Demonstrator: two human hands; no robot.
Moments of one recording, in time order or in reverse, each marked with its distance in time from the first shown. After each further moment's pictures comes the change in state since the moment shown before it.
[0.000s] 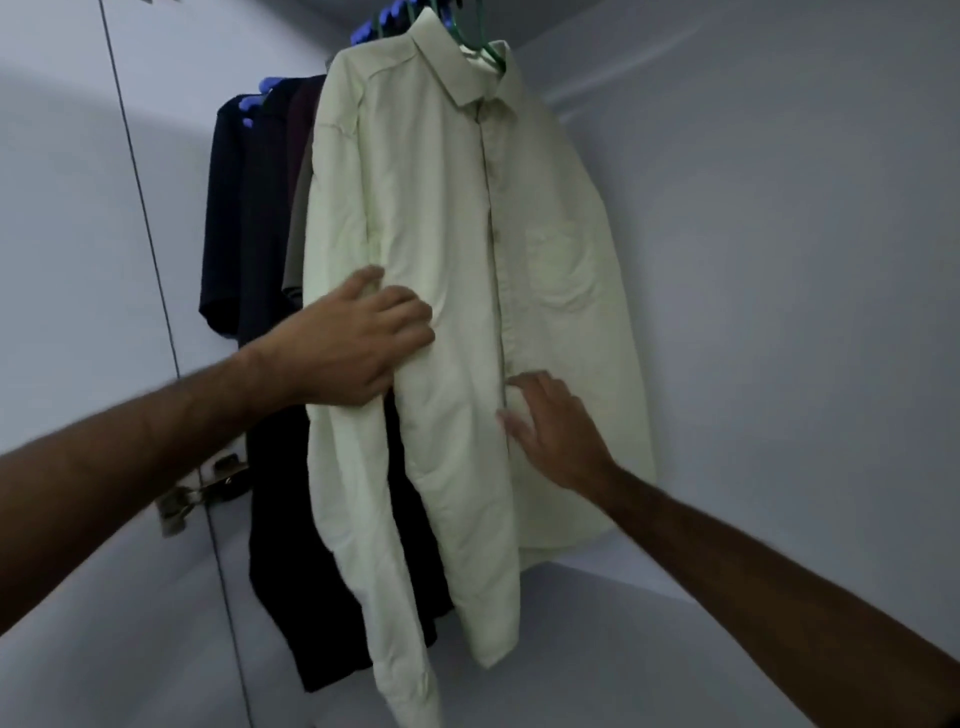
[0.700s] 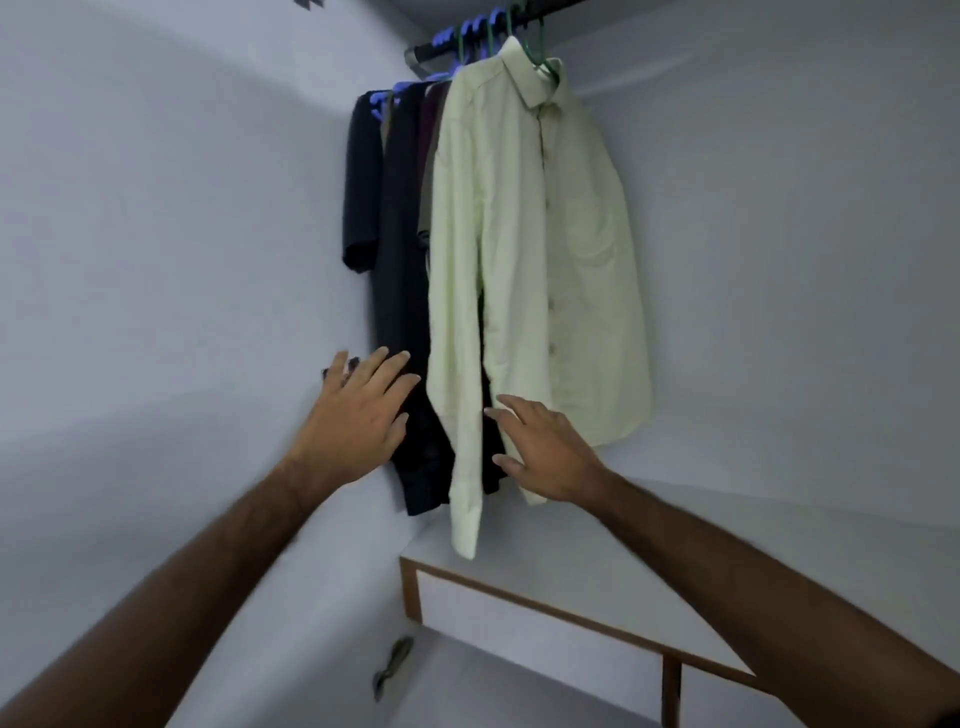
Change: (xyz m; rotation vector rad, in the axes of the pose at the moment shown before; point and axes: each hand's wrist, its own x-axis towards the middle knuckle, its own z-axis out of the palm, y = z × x) left_hand -0.248 0.112 -0.046 -0.326 0.047 -0.435; right_hand -0.145 -0.248 -0.039 -0.270 -0.408 0.012
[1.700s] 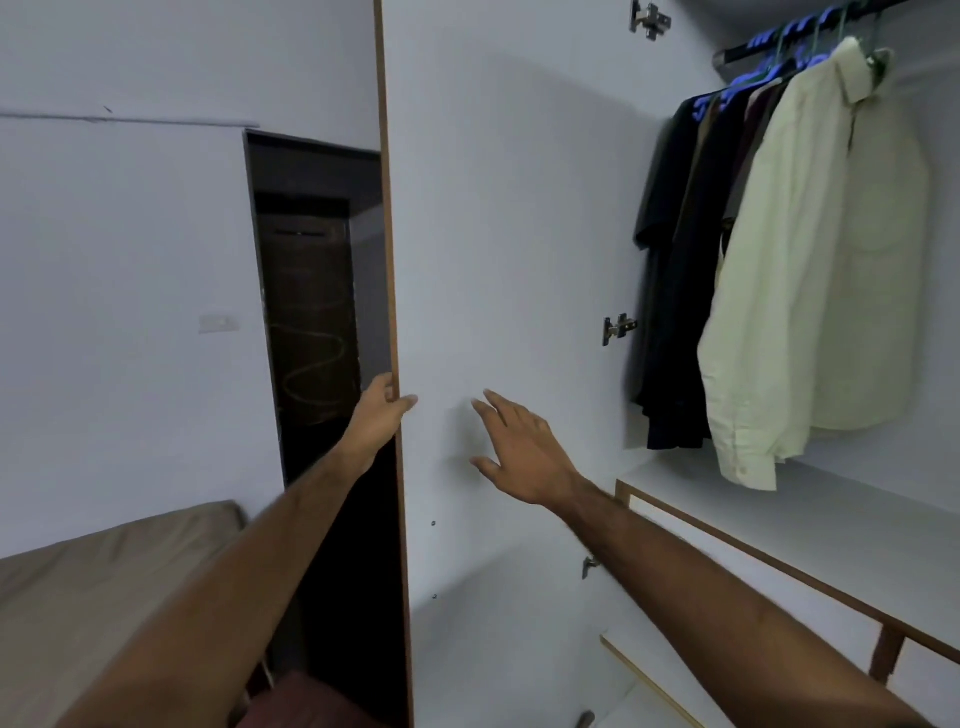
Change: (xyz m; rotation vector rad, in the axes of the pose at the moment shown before) left_hand -0.344 -0.138 -0.187 -1.217 -0.020 -1.386; right_hand -0.060 -0.420 -0.018 0.243 -0.085 -0.350
